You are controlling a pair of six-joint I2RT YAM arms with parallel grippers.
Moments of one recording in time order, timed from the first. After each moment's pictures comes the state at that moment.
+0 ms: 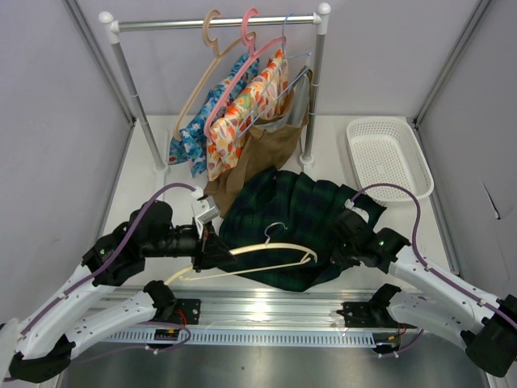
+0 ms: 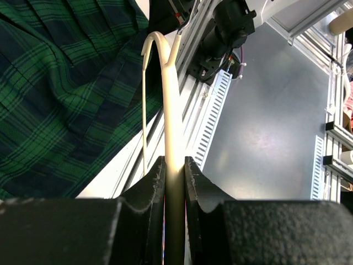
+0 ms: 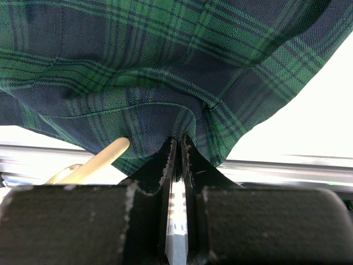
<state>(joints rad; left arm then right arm) -0.84 0.64 0.94 -0.75 0.50 -0.26 0.76 0.90 0.67 -0.86 0.16 0.88</state>
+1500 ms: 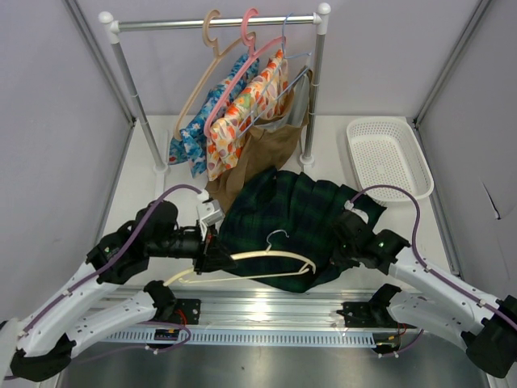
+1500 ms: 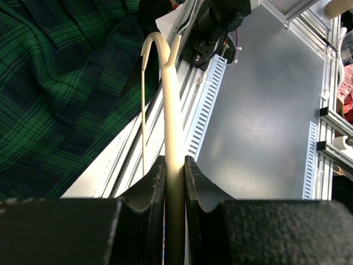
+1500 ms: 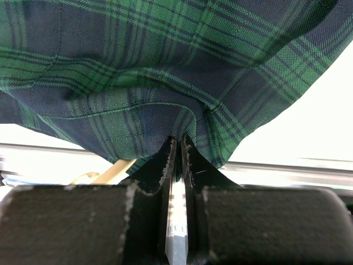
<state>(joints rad) -0.84 0.66 0.93 -0.78 0.54 -0.24 0.76 0.89 0.65 -0.84 0.14 0.88</state>
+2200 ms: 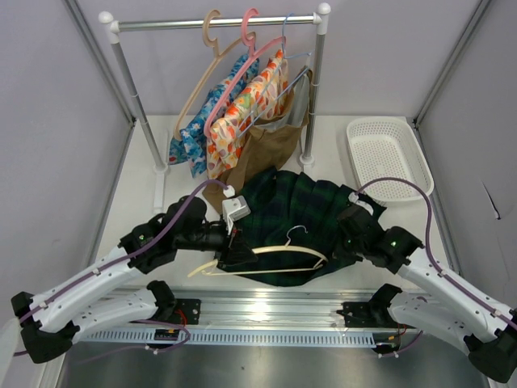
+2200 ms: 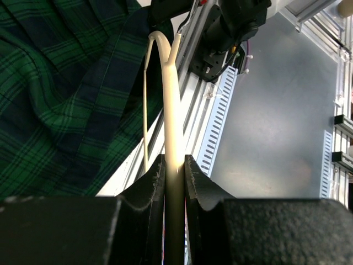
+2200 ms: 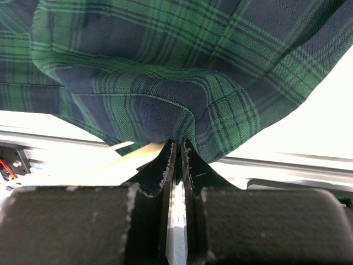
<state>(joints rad) -0.91 0.81 0.86 -0.53 0.49 -0.26 0.76 0.84 0.76 -0.92 0.14 0.86</state>
